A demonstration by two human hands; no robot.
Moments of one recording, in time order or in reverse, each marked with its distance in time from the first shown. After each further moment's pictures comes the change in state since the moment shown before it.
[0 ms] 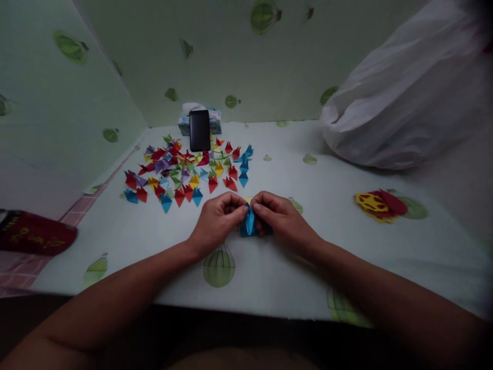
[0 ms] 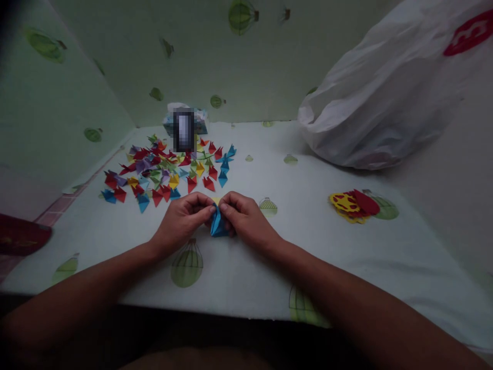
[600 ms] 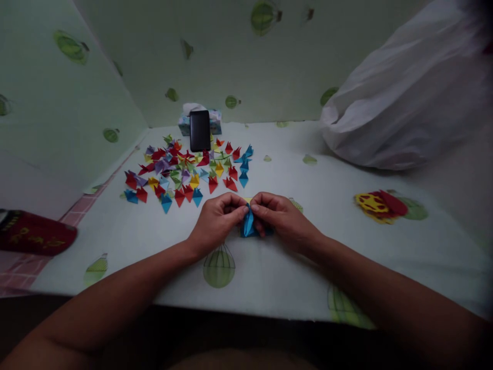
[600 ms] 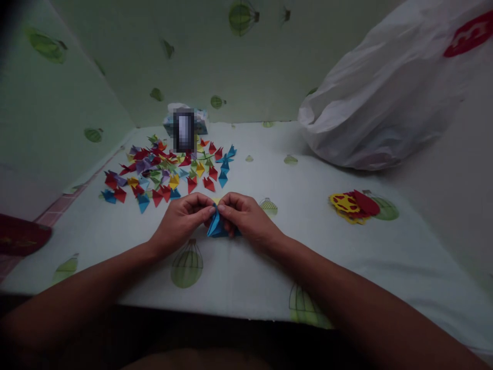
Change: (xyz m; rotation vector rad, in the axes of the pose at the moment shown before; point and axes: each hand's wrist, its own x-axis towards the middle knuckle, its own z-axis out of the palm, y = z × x) left_hand -0.001 0.001 -0.003 -0.025 -0.034 0.010; right_hand 0.002 0.001 -0.002 0.232 -0.052 0.084
